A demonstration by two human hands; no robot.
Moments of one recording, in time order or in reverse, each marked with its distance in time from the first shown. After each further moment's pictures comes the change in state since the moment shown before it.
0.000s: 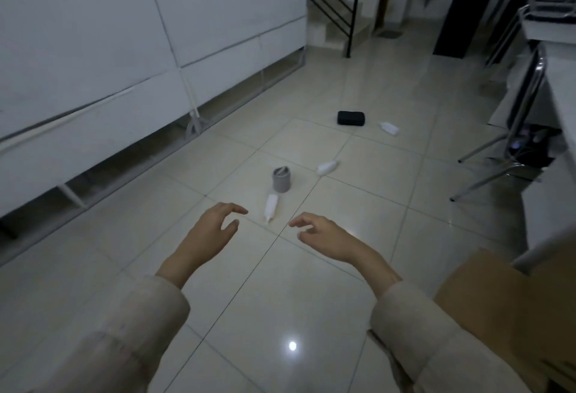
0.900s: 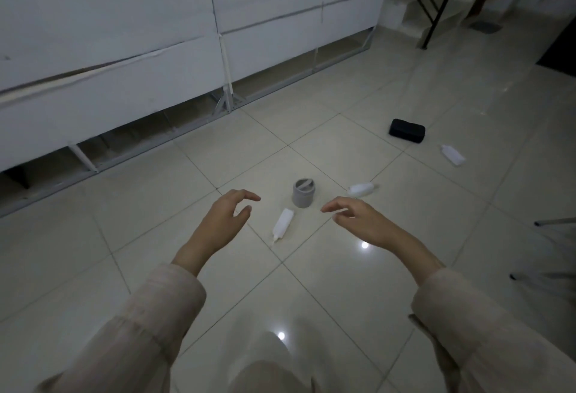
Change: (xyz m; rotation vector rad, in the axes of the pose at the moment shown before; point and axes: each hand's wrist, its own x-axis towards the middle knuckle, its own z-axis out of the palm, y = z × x) left_hand 0.284 -0.055 0.034 -0.167 0.146 -0.224; right_hand 0.301 0.040 -0.181 -0.075 -0.136 -0.048
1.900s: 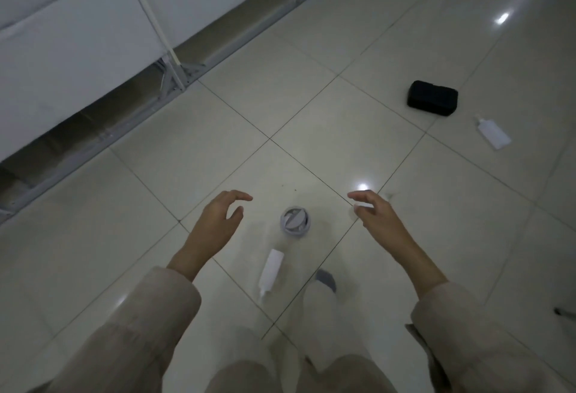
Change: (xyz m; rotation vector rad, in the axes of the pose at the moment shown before) left_hand 0.506 -0.091 0.080 -0.022 -0.185 -0.218; right_hand 0.458 0.129 -0.174 0.325 0.249 0.339
